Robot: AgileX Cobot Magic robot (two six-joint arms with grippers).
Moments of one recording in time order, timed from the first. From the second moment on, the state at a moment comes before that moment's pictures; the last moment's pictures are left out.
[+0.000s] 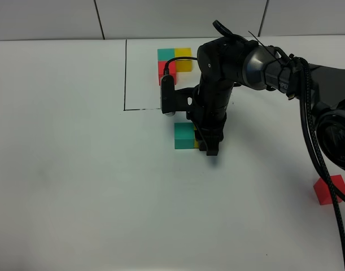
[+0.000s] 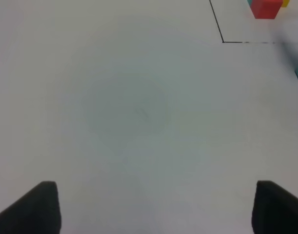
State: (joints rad) left arm 0.02 0.00 -0.50 -0.07 1.07 -0.01; right arm 0.45 2.33 -1.78 0.08 1.00 -1.16
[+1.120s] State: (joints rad) left arm 0.02 0.00 -0.50 -0.07 1.07 -0.01; right arm 0.42 2.29 -1.77 0.06 0.99 -1.12
